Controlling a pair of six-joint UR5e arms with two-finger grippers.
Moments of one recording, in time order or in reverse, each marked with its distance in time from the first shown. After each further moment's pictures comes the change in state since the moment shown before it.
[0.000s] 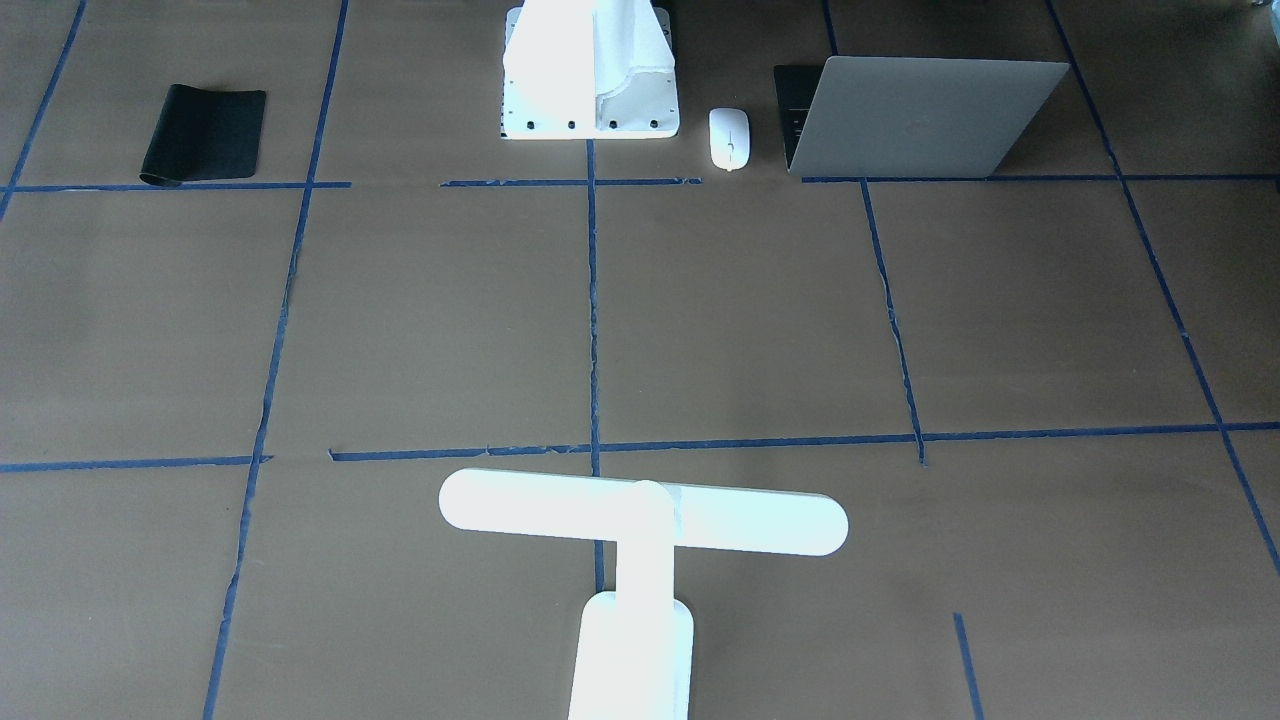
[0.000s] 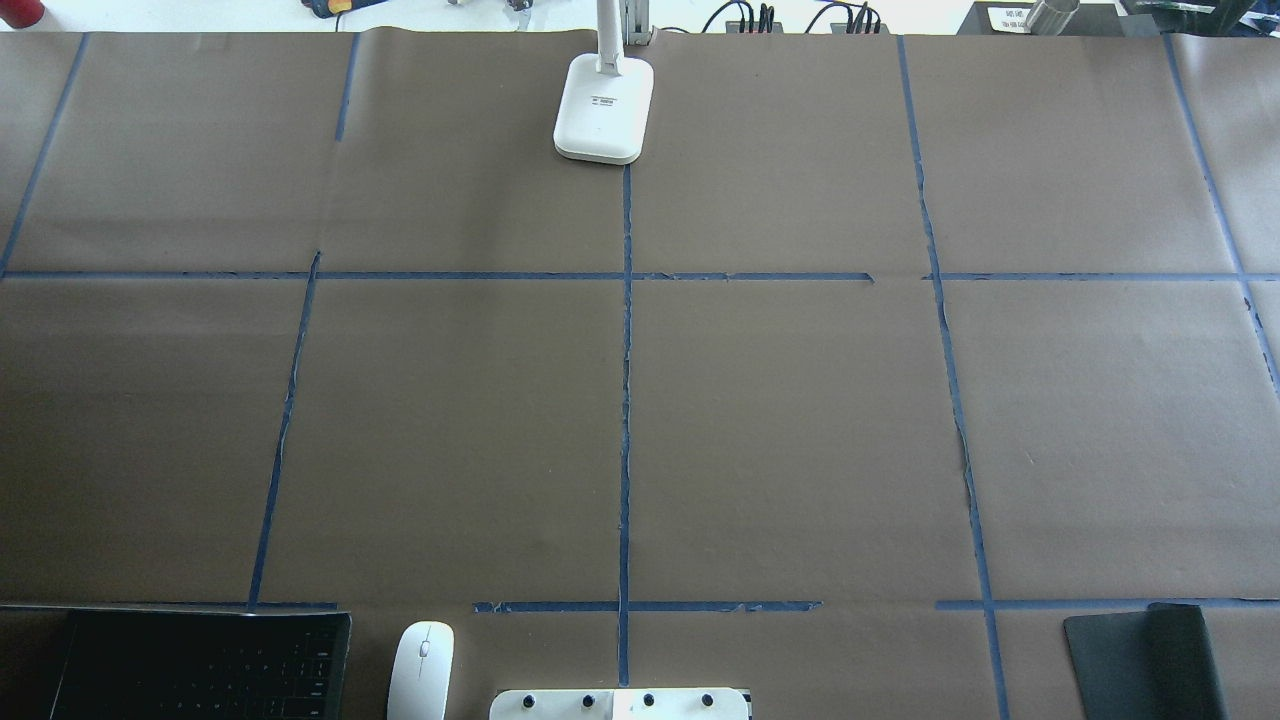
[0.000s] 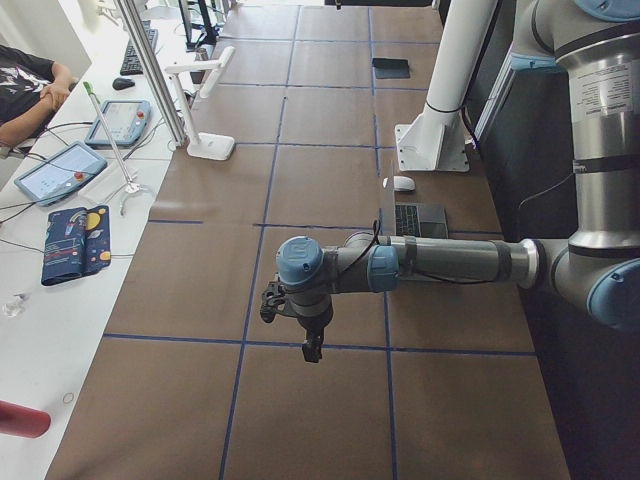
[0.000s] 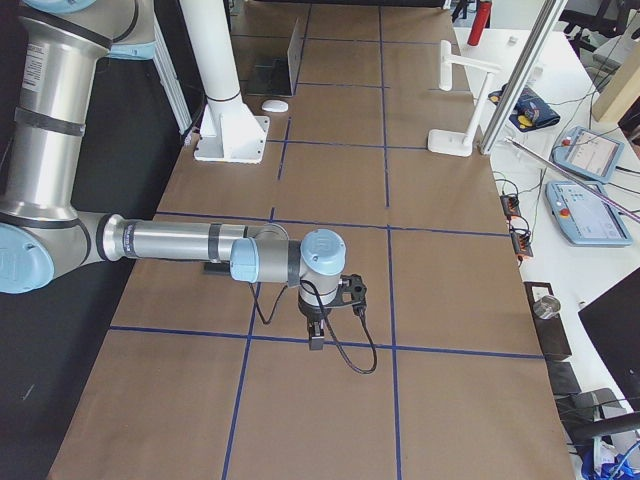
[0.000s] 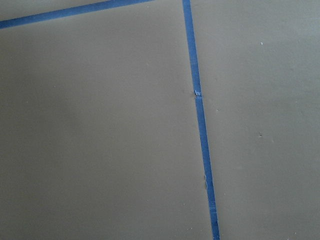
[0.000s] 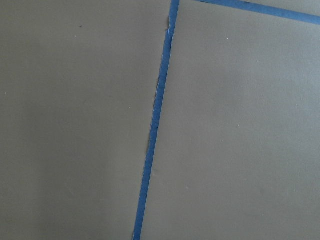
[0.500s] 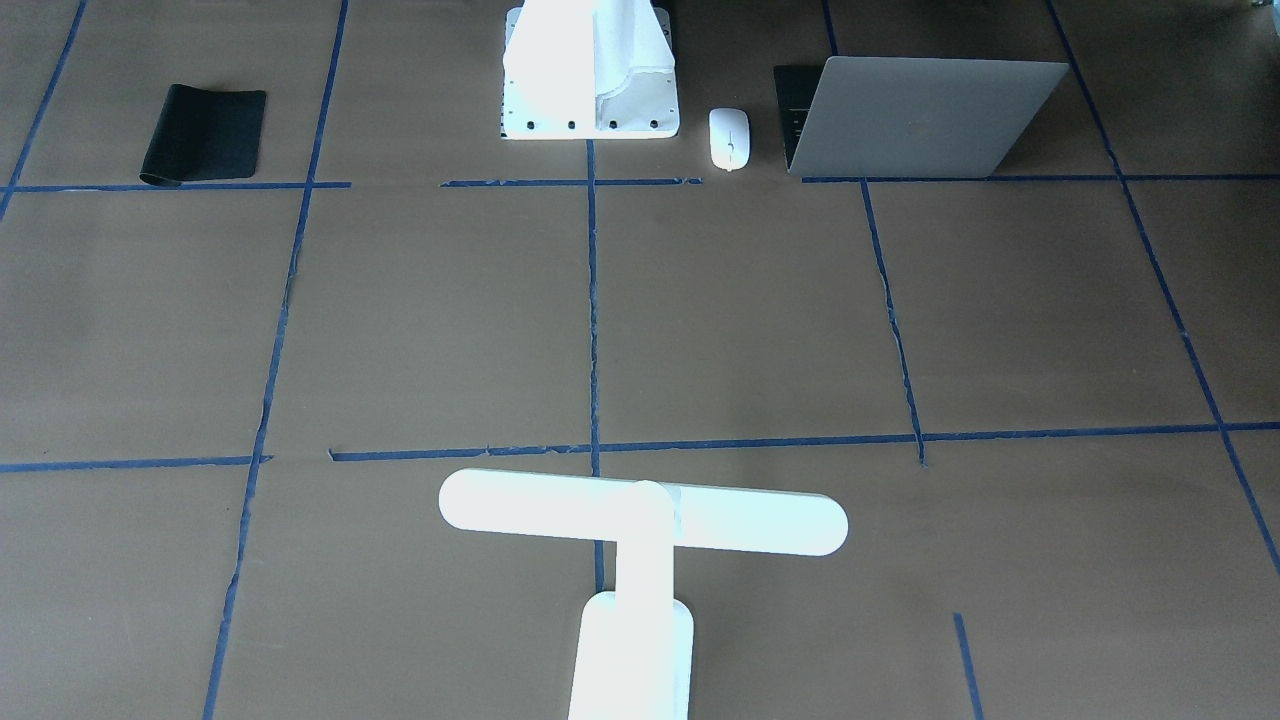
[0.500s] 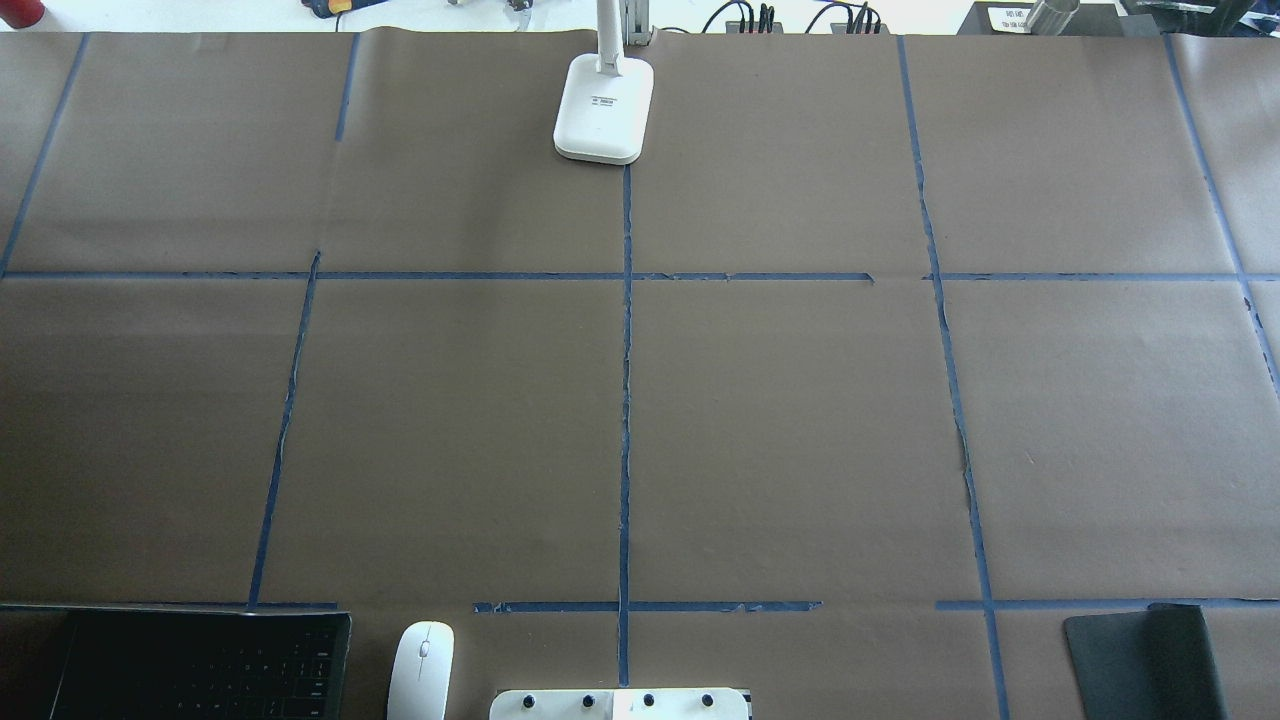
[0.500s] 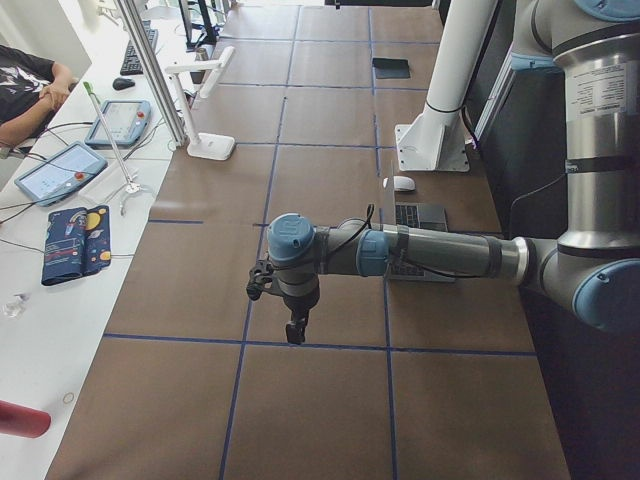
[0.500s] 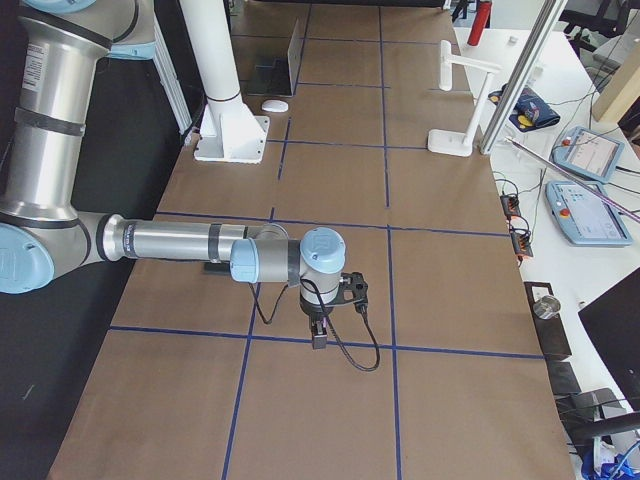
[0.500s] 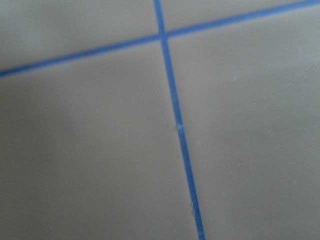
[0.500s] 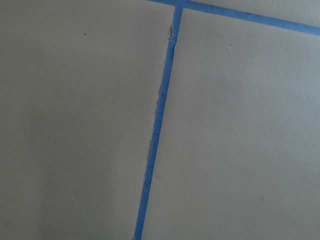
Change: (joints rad) left arm 0.002 -0.081 -0.040 -0.021 0.000 -0.008; right arm 0.000 0.000 0.001 0.026 0.000 0.004
